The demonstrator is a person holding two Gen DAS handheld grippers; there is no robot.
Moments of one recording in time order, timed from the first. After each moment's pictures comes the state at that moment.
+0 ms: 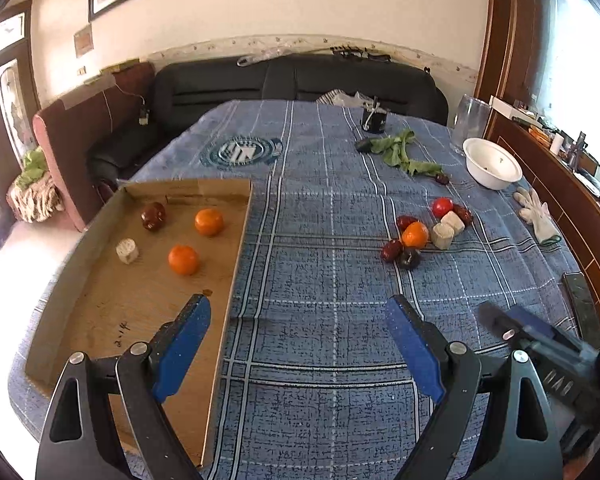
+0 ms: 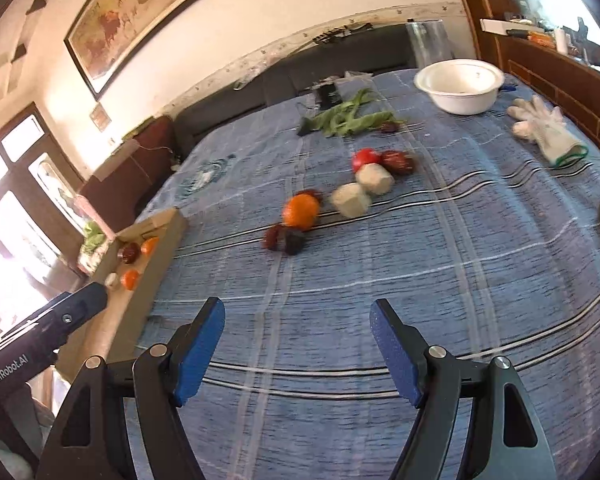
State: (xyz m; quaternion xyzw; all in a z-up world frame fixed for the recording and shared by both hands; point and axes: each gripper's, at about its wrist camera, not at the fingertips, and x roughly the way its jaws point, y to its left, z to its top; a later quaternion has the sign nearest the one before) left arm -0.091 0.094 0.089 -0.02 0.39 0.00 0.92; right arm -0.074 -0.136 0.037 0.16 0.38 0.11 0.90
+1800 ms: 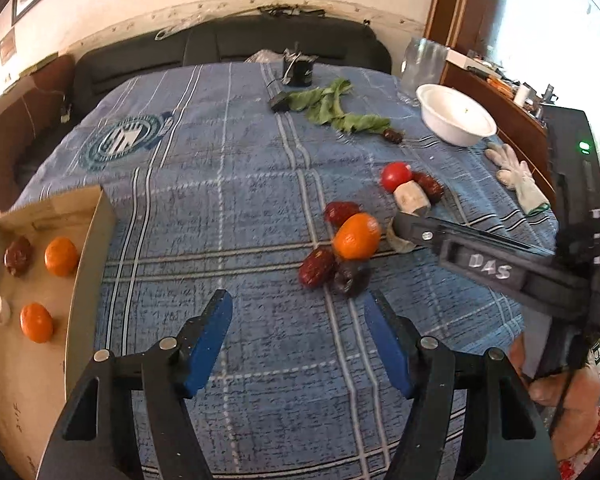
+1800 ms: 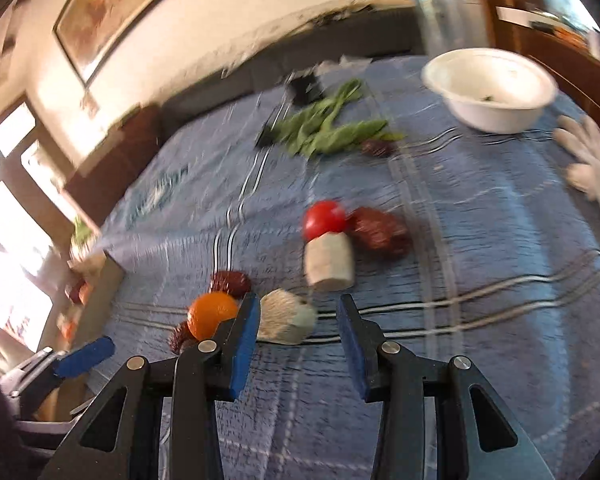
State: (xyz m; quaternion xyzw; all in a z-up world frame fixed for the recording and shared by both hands) left arm 0.008 0.032 0.033 0.00 0.44 -0.11 0.89; right arm 0.067 -0.144 0.004 0.13 0.43 0.14 0.88
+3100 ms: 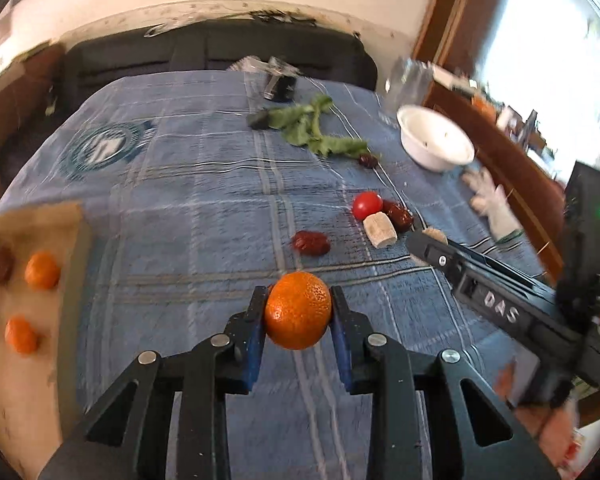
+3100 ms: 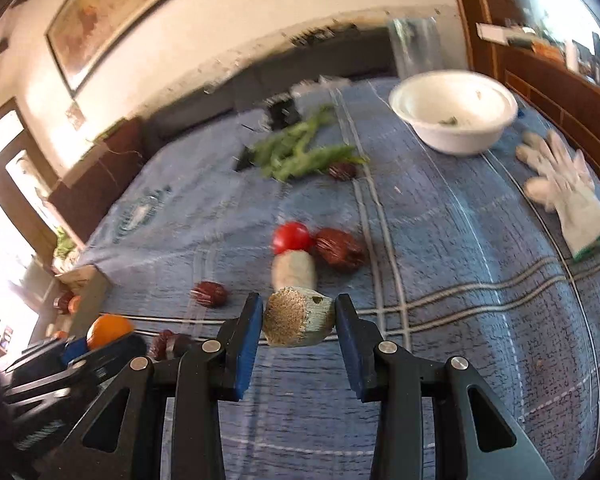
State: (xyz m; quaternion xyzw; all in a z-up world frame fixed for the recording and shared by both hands) left arm 0.007 0.035 0.058 -0.05 0.43 -0.14 0.89; right arm 0.034 -0.171 0.031 0.13 0.37 0.10 0.92
